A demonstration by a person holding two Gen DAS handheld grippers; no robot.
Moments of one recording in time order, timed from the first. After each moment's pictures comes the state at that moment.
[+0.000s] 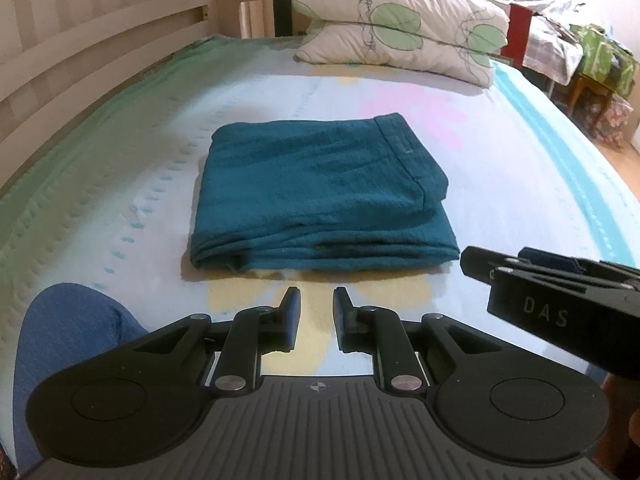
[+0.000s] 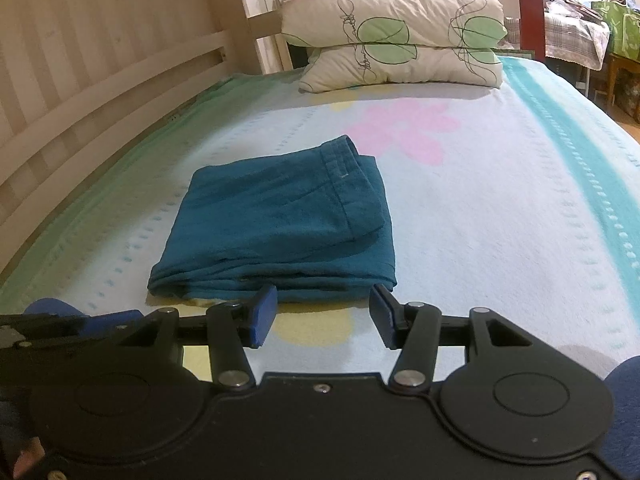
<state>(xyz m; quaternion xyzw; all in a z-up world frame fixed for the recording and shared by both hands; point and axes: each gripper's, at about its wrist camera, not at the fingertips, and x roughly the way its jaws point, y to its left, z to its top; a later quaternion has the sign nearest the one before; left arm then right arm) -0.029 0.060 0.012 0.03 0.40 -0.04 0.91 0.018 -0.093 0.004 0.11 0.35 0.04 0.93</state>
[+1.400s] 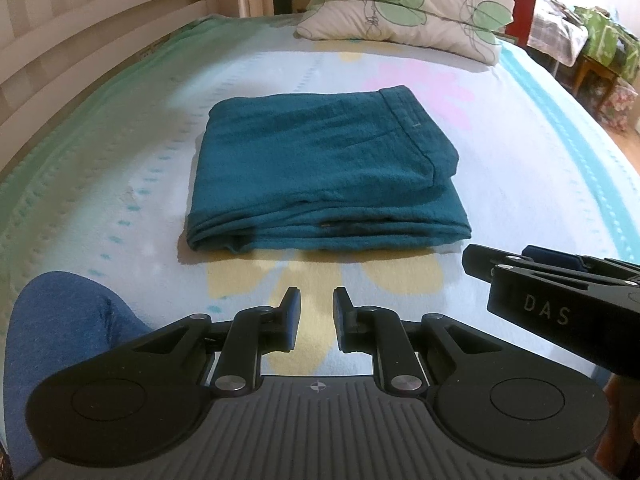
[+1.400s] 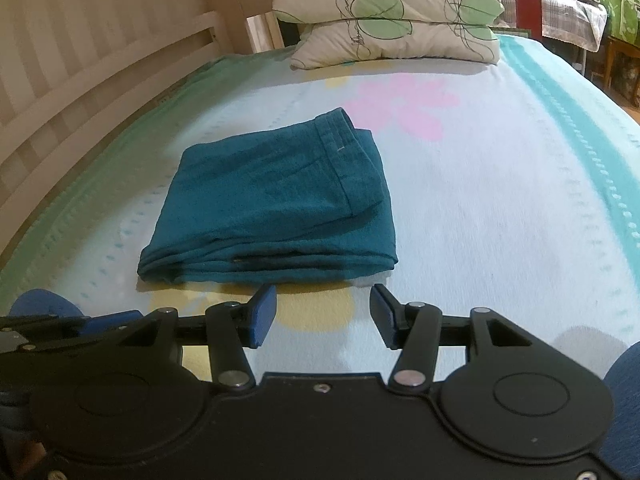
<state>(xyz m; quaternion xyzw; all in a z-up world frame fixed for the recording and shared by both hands) -0.018 0.061 -0.001 0.04 0.44 -0.04 0.90 0.025 -0.091 -0.007 0.12 0.38 0.03 0.92</state>
